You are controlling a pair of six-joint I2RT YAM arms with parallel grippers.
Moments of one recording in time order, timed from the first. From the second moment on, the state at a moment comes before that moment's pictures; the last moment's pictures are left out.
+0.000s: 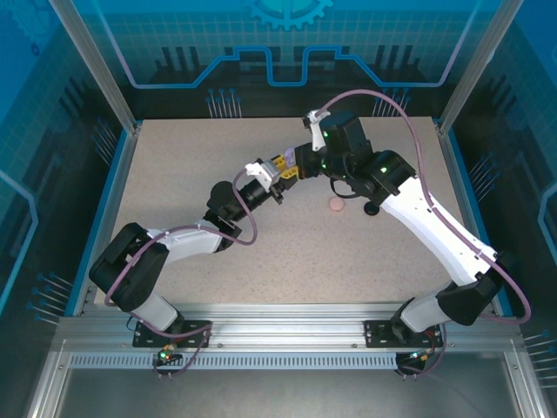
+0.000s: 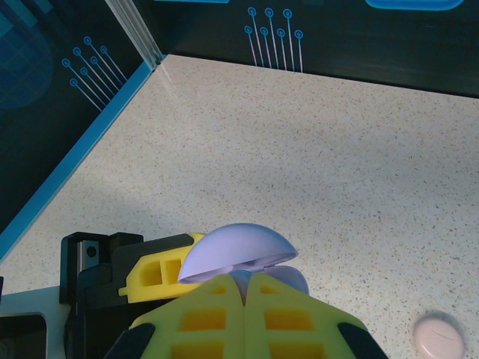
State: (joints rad) left arm -0.59 1.58 0.76 1.13 0.27 0.10; right arm 0.70 1.47 1.67 -0.77 0.07 0.33
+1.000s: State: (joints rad) left arm -0.59 1.58 0.76 1.09 0.27 0.09; right arm 0.79 1.39 1.60 -0.66 0.25 0.25
